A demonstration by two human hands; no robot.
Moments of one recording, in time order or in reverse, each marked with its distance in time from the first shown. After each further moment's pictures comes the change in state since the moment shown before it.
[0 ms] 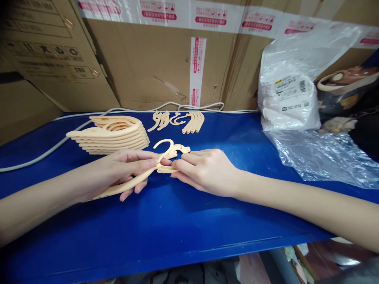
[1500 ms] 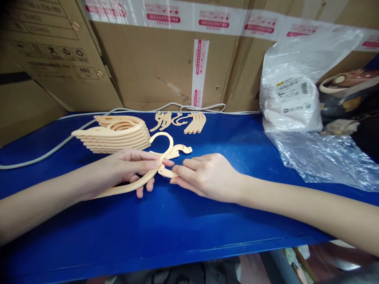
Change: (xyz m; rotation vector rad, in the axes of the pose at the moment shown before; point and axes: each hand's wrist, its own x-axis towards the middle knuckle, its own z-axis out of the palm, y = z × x) left_hand -0.004 0.001 0.003 -0.064 0.036 -0.053; right_hand 0.000 -0.011 -0.005 0.006 -0.067 -0.017
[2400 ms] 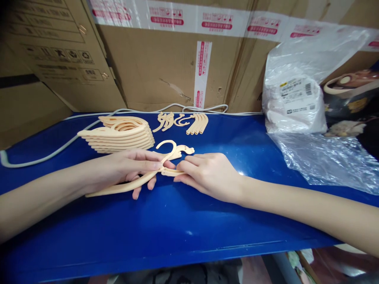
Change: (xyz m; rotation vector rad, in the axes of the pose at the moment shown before) left_hand -0.003 0.000 -0.013 0.016 -0.127 -0.008; right_hand 0.004 -0.001 0.002 0.132 -0.046 0.105
